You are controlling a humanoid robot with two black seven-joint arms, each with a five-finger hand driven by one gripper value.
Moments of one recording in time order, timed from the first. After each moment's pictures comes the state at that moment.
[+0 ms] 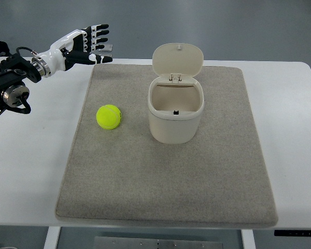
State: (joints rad) left arm -1.17 0.44 0.22 -0.57 0.05 -0.36 -0.55; right arm 0.04 0.00 -0.05 0.20 0.08 -0.13 0.07
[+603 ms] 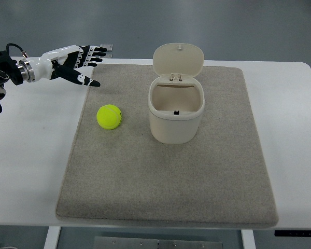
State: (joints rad) left arm -1.21 0.55 0.23 -0.64 0.35 -0.44 -0.56; right arm 0.04 0.00 -0.05 0.20 0.08 -0.13 0.07
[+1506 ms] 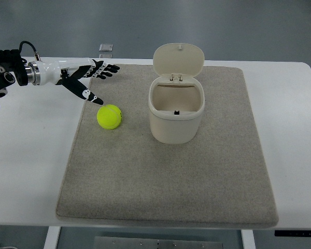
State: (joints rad) left arm -1.26 0.59 0.22 -0.74 0.62 -0.45 -0.58; right arm 0.04 0.00 -0.05 0.20 0.08 -0.13 0.07
